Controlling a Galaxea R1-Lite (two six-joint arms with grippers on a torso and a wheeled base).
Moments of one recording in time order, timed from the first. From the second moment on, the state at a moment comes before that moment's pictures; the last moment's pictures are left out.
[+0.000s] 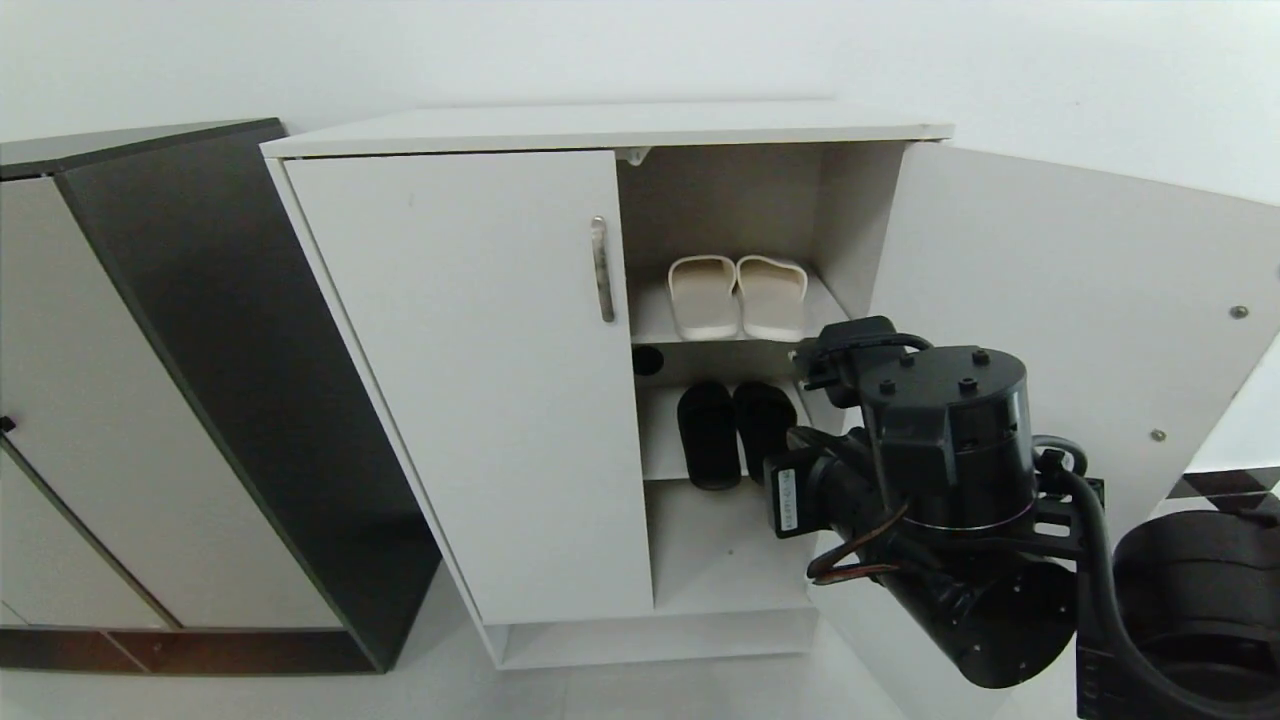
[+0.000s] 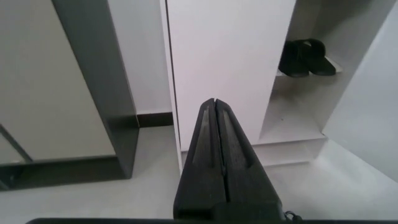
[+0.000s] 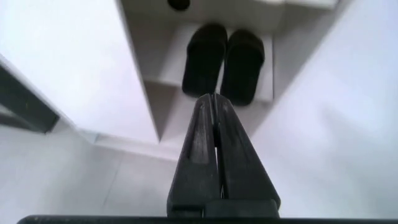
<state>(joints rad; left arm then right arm) 0.00 0.00 0.00 0.00 -0.02 0.00 0.94 1.73 -0.95 -0.49 -0.72 0.16</state>
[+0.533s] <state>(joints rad) 0.00 0.00 0.00 0.00 -0.02 0.00 0.93 1.74 -0.90 -0.52 -0.69 0.15</state>
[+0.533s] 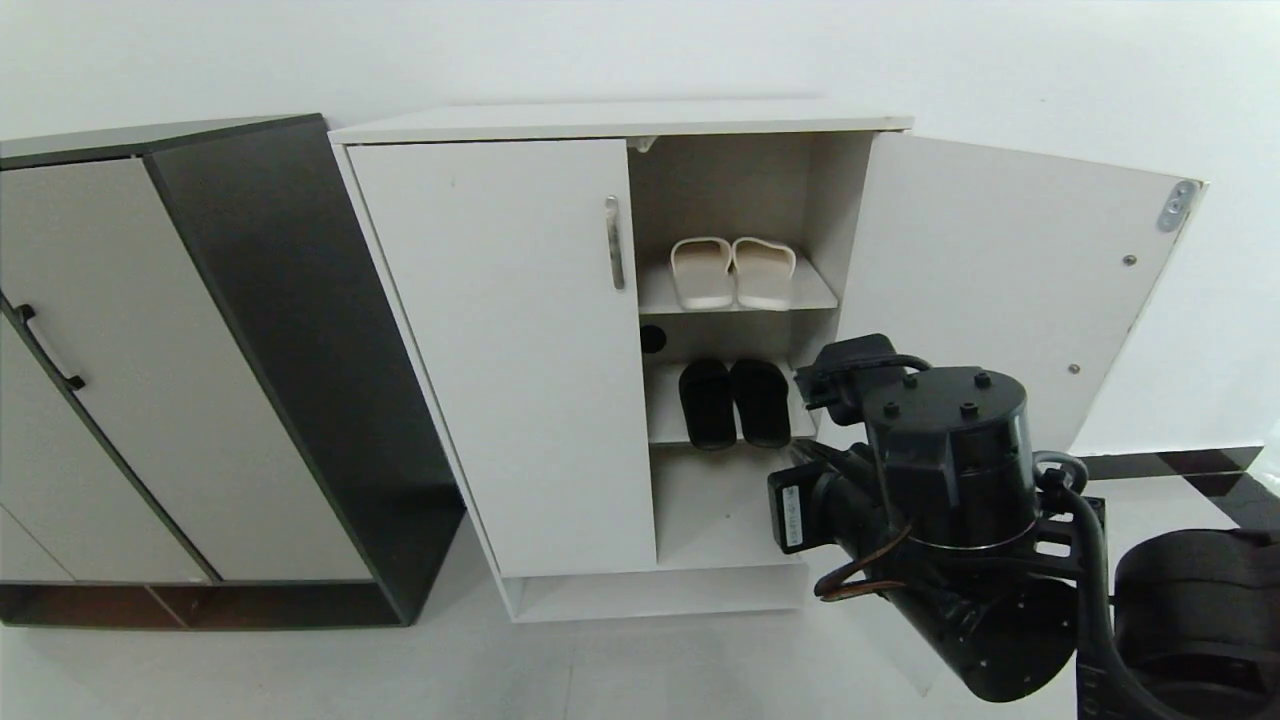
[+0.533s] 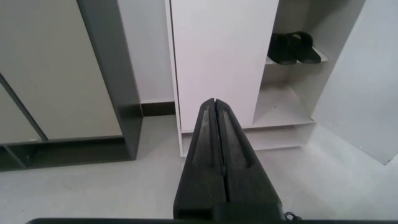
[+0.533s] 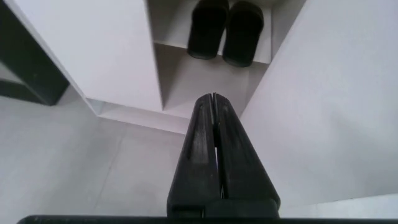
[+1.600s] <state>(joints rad) 0.00 0.00 0.00 0.00 -0.02 0.00 0.92 1.75 -0.89 -0.52 -0.68 0.14</state>
